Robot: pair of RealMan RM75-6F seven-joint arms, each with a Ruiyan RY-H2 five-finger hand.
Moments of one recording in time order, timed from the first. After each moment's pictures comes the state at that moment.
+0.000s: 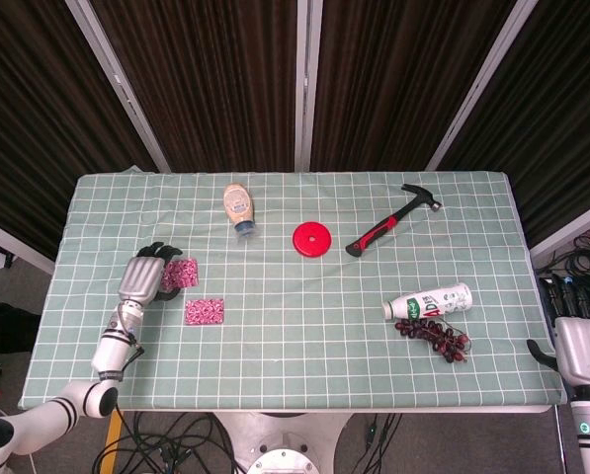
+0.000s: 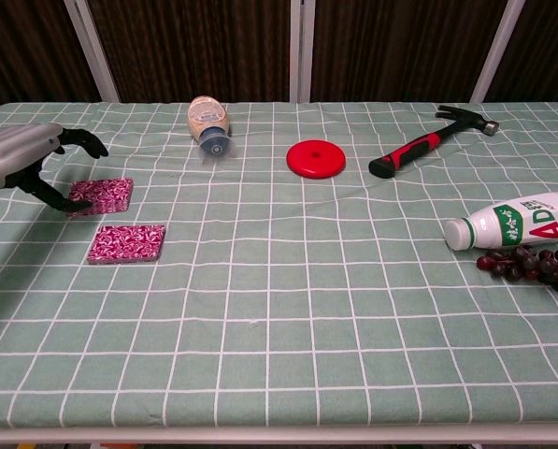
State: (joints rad) left arm -0.59 -1.76 -0.17 -0.92 1.25 0.99 -0.02; right arm 0.11 -1.08 0.09 -1.65 -1.33 1.39 -0.21
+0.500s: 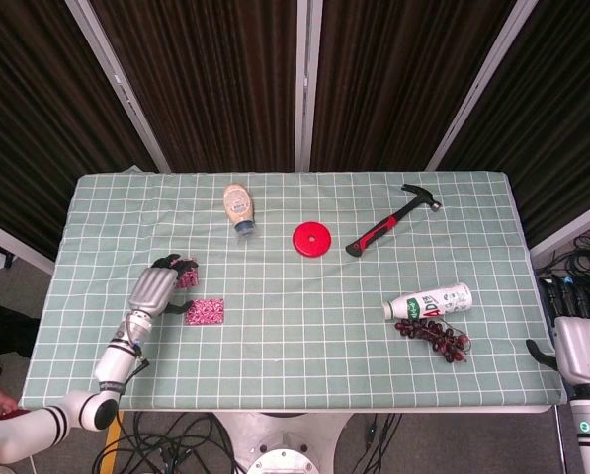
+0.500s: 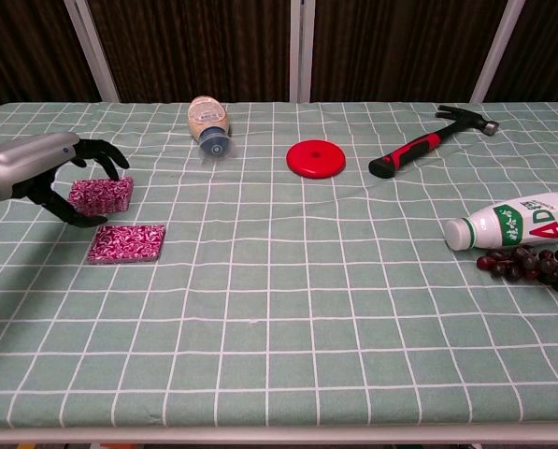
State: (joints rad) left arm -0.57 -1.65 -0.15 -1.23 1.22 0.97 0.08; right arm 0.11 -1.09 0.09 -1.63 -1.33 1.37 -0.19
